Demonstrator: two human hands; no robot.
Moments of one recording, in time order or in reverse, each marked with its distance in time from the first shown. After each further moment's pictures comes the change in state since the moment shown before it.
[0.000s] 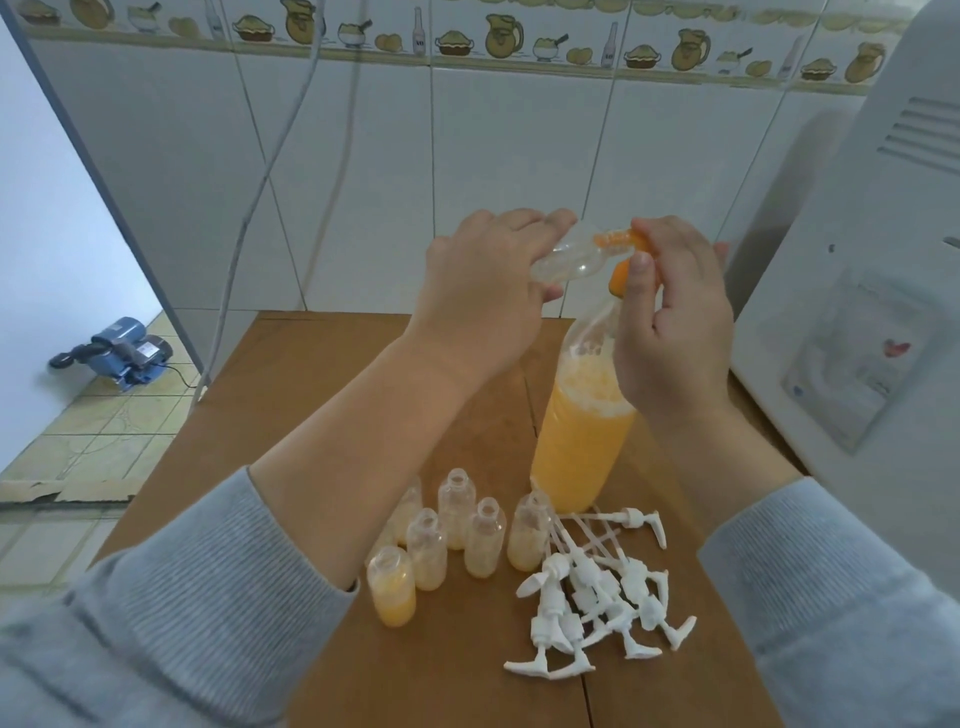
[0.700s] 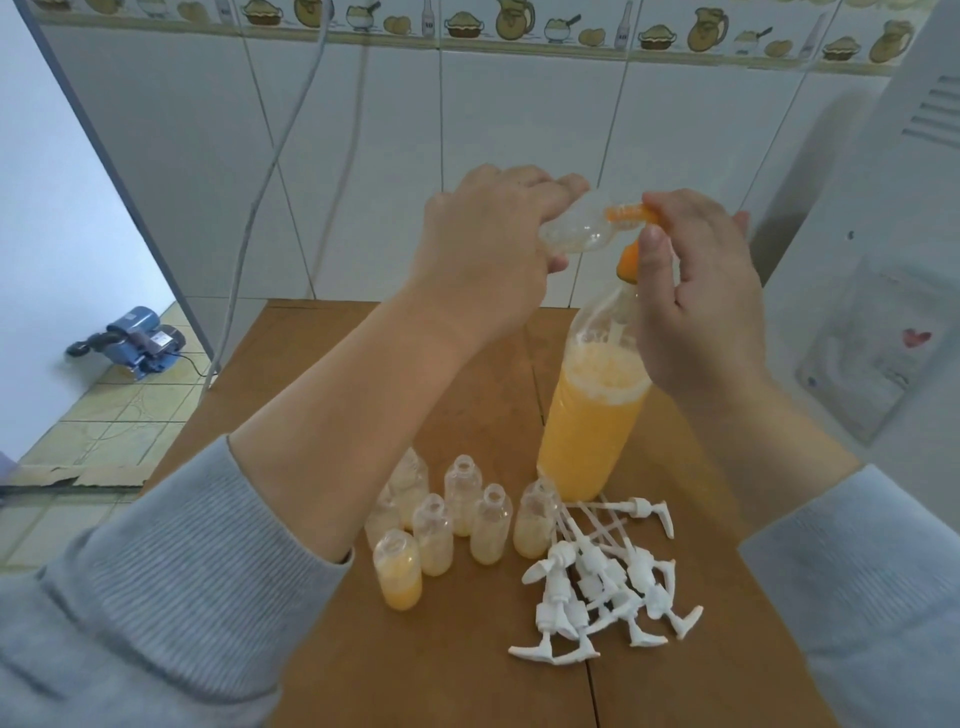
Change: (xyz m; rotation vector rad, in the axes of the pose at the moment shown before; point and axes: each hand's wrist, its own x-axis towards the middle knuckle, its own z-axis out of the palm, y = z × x) left_hand 0.007 0.003 -0.016 0.024 -0.005 0.010; right_hand 0.009 -0.001 -0.014 -0.068 -0.096 -0.065
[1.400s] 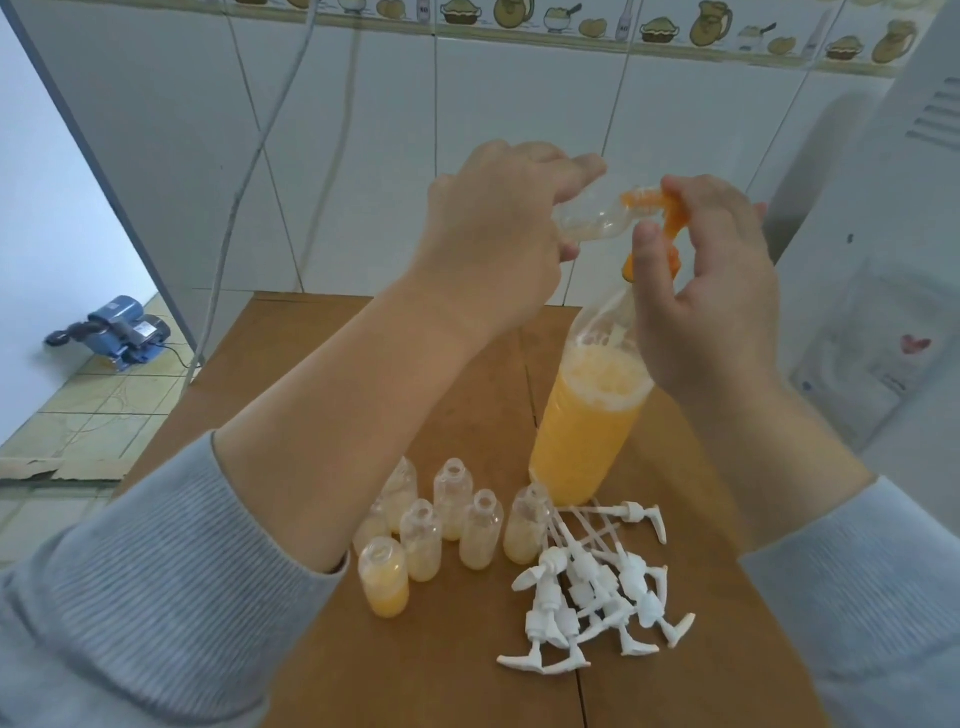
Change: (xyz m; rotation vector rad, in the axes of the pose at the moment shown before) left_hand 0.010 0.003 0.001 -0.049 0.006 0.000; right_hand 0.004 0.000 0.000 -0.046 0.042 0.022
